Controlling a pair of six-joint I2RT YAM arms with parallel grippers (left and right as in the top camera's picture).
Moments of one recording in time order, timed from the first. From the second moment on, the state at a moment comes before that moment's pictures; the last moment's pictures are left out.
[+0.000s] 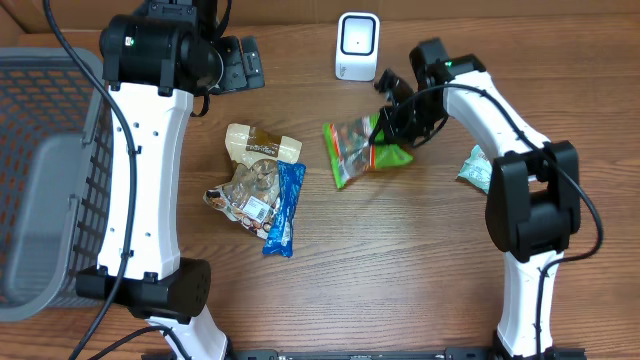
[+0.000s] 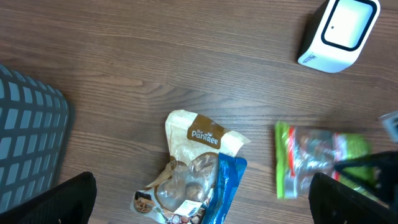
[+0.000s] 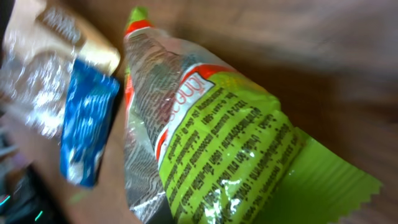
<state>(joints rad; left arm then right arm) -0.16 1.89 2.34 -1.51 -0.13 -0.35 0.26 2.23 1.85 -1.01 -0.57 -0.05</state>
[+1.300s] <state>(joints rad) -0.16 1.89 2.34 -1.51 -0.13 -0.35 0.43 2.21 1.89 0.01 0.45 -0.51</state>
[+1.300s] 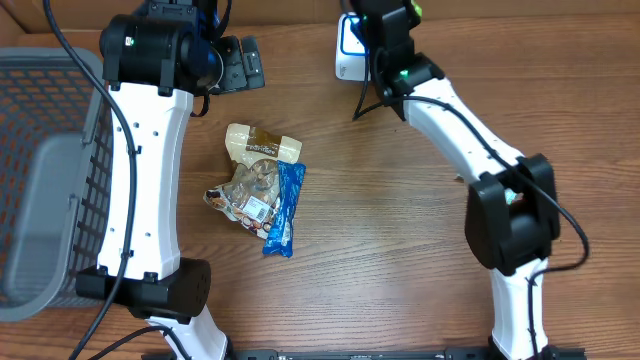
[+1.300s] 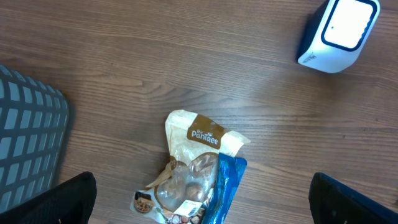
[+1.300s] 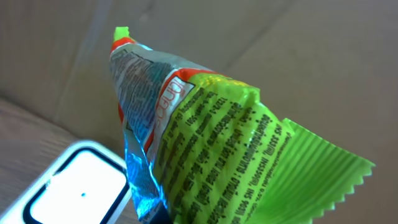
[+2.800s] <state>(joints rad) -0.16 1.89 2.34 -1.51 -0.13 -0.35 0.41 2.37 1.89 0.37 0.24 -0.91</state>
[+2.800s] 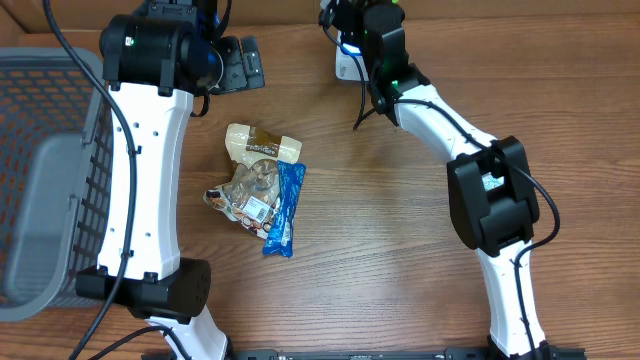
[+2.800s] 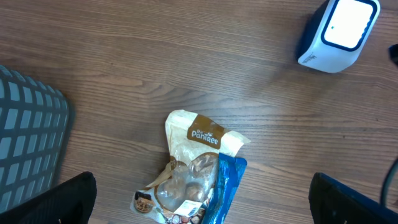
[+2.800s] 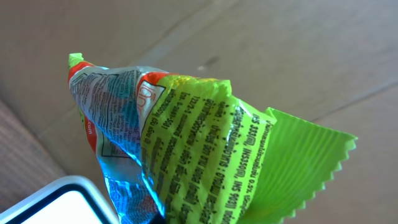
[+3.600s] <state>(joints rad) -0.16 1.89 2.34 -1.51 -0.13 -0.35 0.41 2.40 1.89 0.32 0.25 -0.91</state>
